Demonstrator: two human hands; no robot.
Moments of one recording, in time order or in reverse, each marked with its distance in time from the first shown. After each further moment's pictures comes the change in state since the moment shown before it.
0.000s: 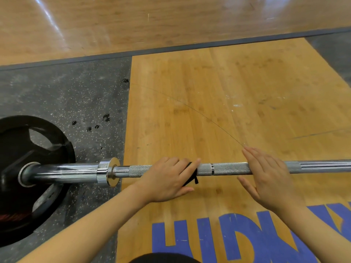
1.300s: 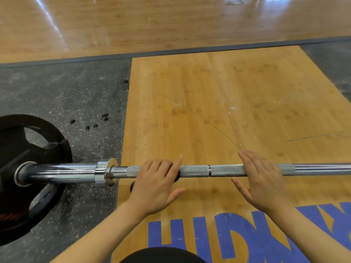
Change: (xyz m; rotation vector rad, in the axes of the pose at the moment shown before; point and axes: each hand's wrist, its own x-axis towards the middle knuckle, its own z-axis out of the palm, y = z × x) left_hand -0.029 0.024 -0.003 -0.110 0.040 -0.393; right_hand -0.009 -0.002 0.010 -0.007 0.039 0.031
